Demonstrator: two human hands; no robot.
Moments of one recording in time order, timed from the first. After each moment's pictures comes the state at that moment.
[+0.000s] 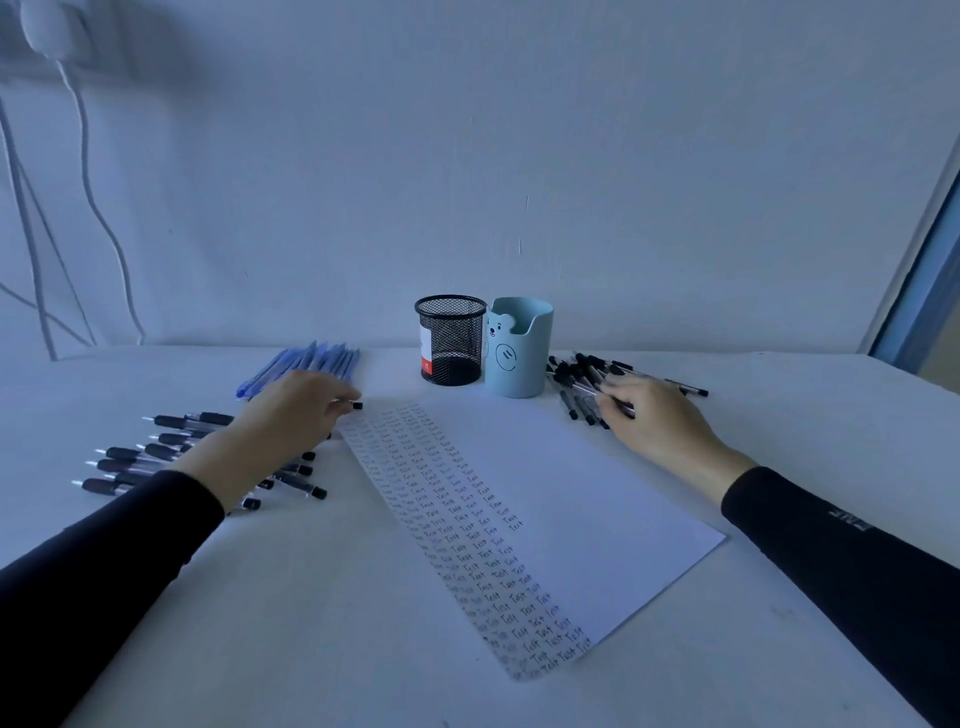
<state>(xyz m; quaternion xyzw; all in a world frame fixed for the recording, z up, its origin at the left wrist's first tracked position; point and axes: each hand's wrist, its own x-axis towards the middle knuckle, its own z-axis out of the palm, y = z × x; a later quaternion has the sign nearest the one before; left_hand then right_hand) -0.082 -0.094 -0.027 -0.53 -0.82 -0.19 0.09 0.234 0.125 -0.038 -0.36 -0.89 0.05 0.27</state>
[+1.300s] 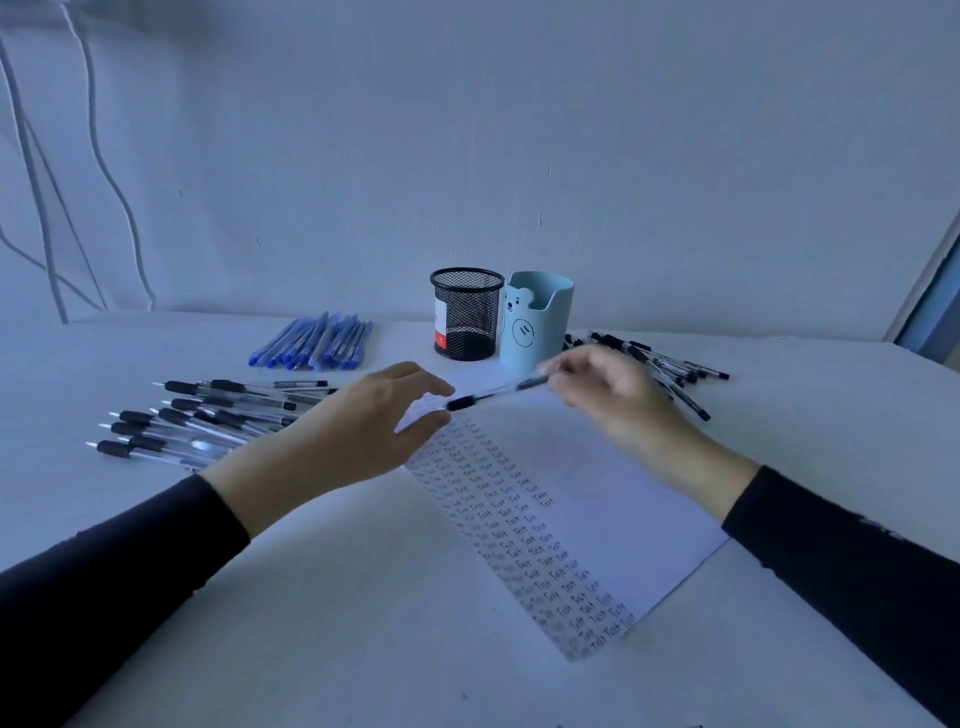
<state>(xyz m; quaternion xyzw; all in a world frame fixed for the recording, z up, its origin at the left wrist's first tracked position) -0.003 -0.109 -0.025 -0.65 -0.73 -0.23 0.05 0.203 0.046 -0.017 -0.23 -0.79 0.46 0.34</state>
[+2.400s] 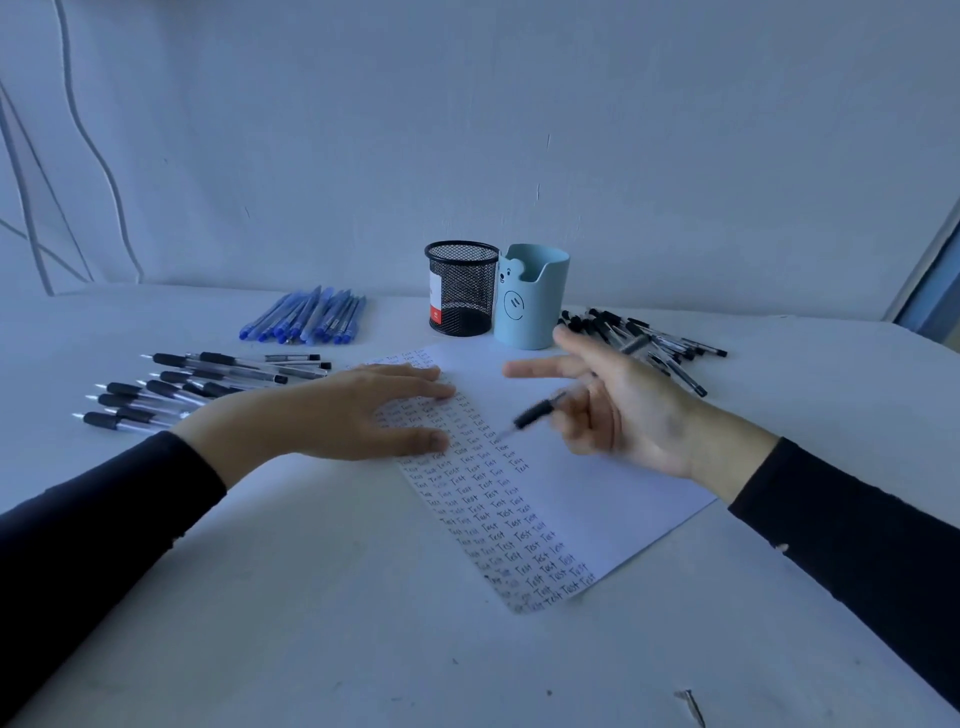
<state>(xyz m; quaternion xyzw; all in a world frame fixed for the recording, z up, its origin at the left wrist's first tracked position) -0.017 -0.117 -0.020 -0.66 -0.74 -0.09 -0.13 0.219 0.028 0.000 -0.21 -0.65 0.73 0.09</state>
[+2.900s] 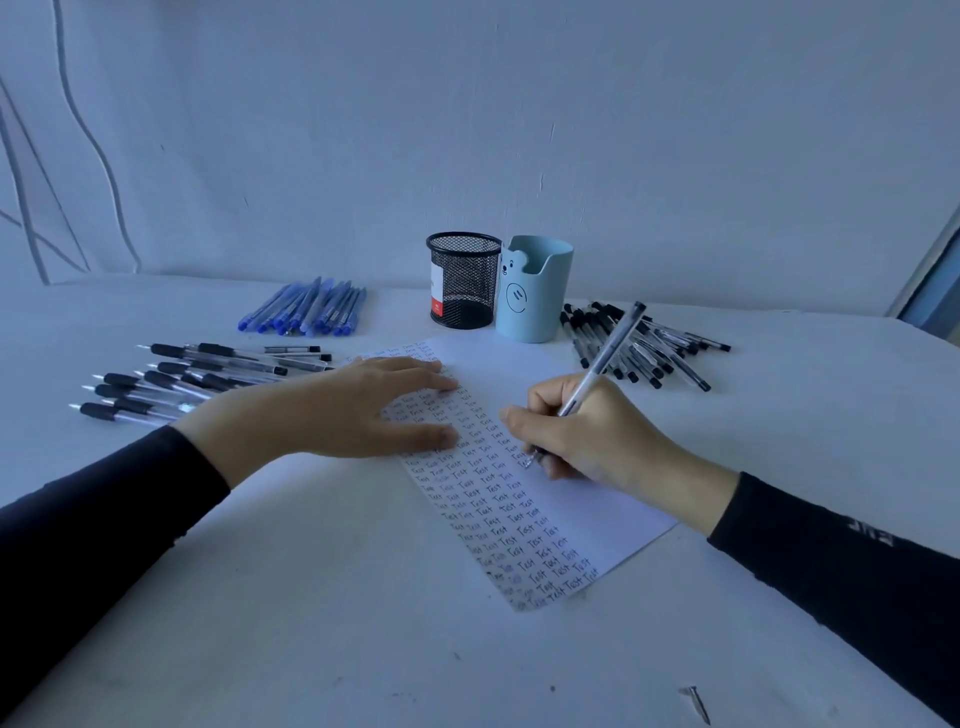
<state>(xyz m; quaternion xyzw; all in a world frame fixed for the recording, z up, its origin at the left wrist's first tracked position) -0.015 -0.115 -0.022 -0.66 -0.74 -0.08 -0.12 0.208 0.000 -0.025 -0.24 -0.81 0.49 0.21</state>
